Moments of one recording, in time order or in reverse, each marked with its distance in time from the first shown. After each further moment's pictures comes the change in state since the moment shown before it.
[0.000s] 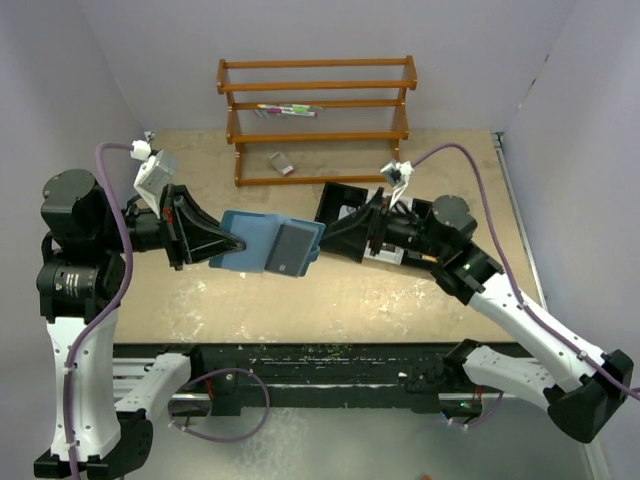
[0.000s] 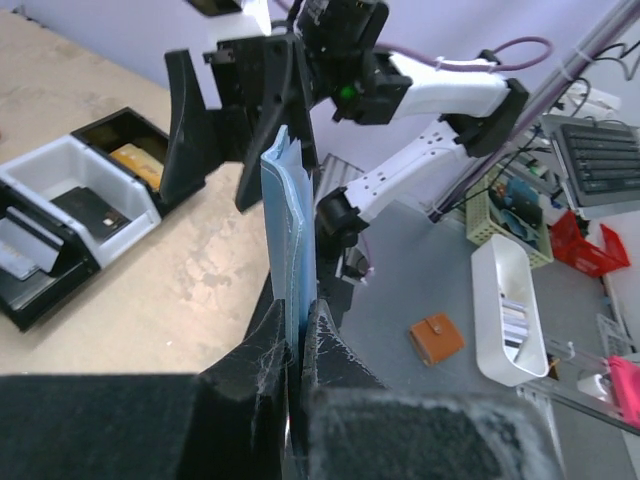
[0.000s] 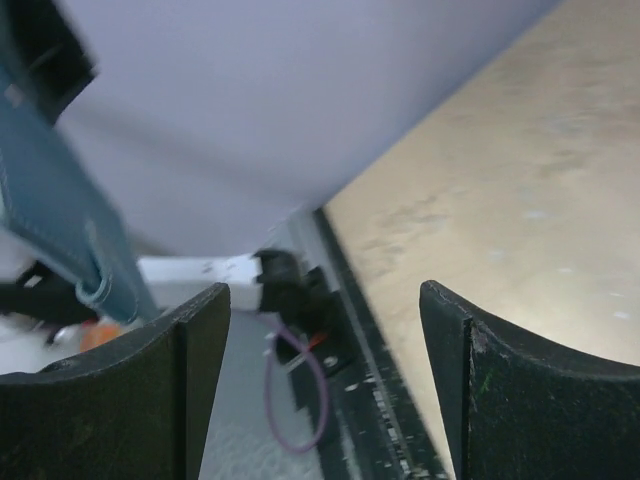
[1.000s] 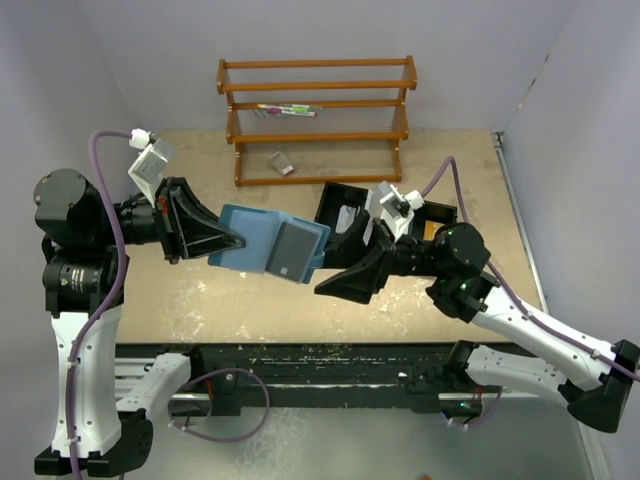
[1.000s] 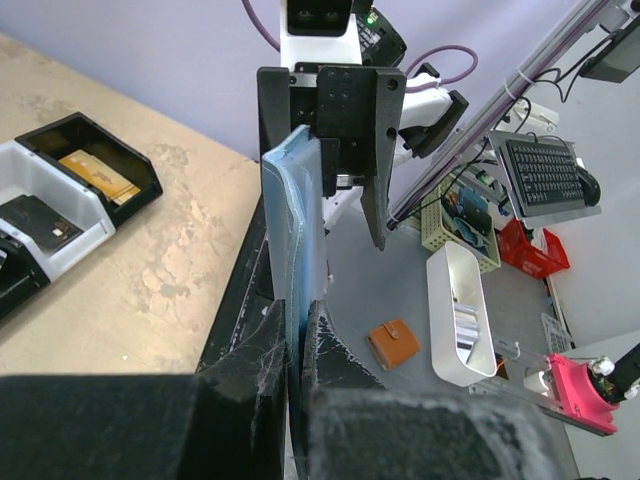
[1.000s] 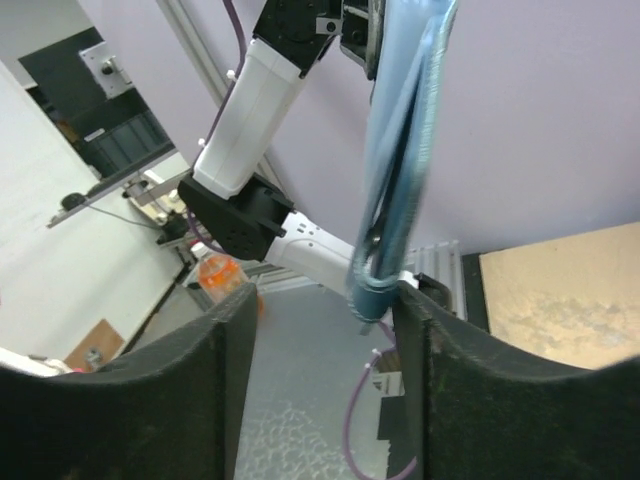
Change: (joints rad) left arm 0.000 -0.004 -0.047 0.312 0.085 -0.342; right arm 0.290 -0.047 -0.050 0.410 -0.155 0.069
